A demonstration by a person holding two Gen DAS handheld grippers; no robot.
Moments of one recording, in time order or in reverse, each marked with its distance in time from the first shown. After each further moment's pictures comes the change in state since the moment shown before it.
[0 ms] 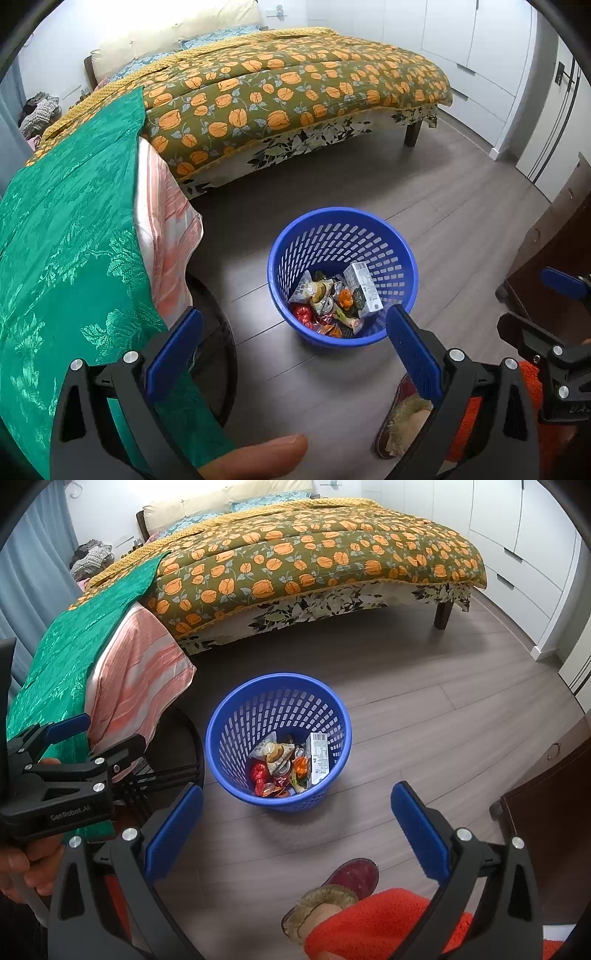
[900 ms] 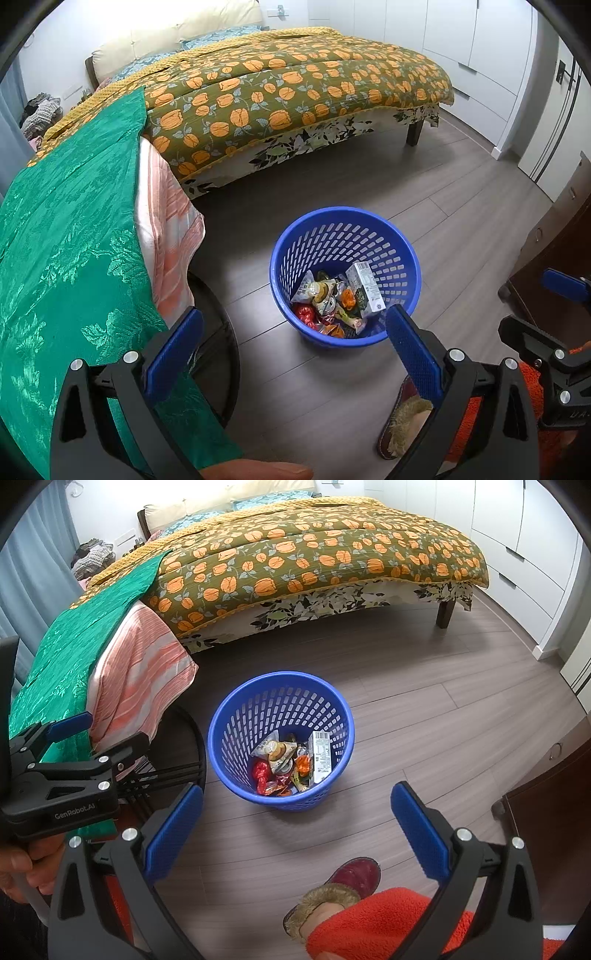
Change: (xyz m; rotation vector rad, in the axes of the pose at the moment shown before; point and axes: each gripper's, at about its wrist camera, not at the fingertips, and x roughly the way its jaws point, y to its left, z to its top) left arm 0.000 -0.001 0.000 0.002 0.001 0.003; right arm 0.002 0.003 -0.001 -0.003 0.004 0.005
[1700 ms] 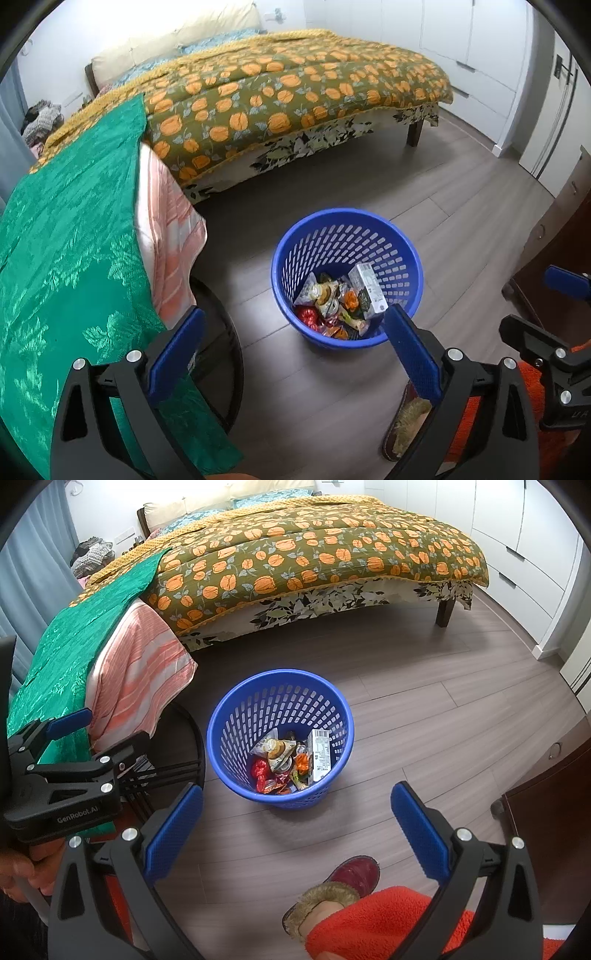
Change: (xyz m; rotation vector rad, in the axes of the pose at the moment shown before) left arm 0.003 0.002 -0.004 0.015 0.008 0.010; right arm 0.002 -0.001 -0.004 0.003 0.006 -0.010
